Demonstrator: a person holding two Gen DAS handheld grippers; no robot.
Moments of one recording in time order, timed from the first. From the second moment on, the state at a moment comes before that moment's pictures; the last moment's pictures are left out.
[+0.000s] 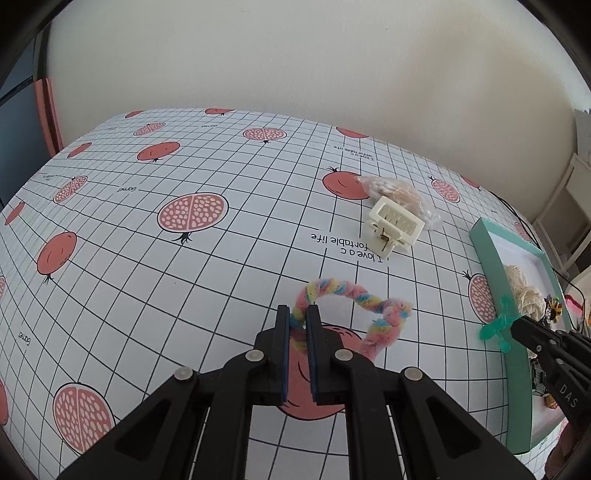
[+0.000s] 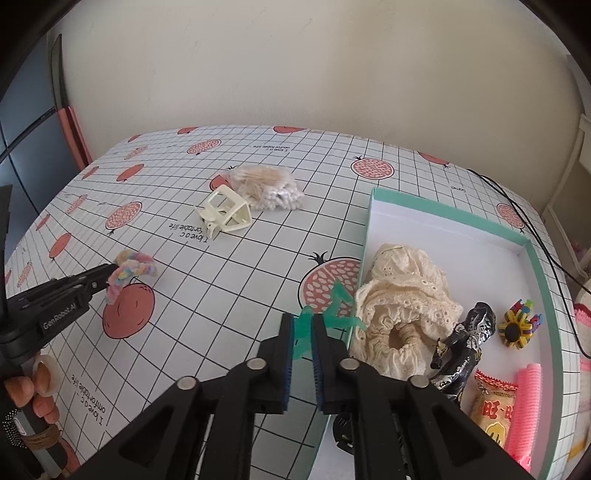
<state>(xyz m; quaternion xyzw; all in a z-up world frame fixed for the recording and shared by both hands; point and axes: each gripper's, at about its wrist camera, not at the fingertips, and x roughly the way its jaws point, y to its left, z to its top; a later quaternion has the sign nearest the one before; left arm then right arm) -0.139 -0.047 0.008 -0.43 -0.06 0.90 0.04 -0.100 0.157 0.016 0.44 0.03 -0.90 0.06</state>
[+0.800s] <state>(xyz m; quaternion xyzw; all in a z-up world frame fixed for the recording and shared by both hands) -0.139 -0.048 0.004 -0.44 -0.06 0.90 0.04 -0.113 0.134 0.007 0.44 0.10 -0.89 0.02</state>
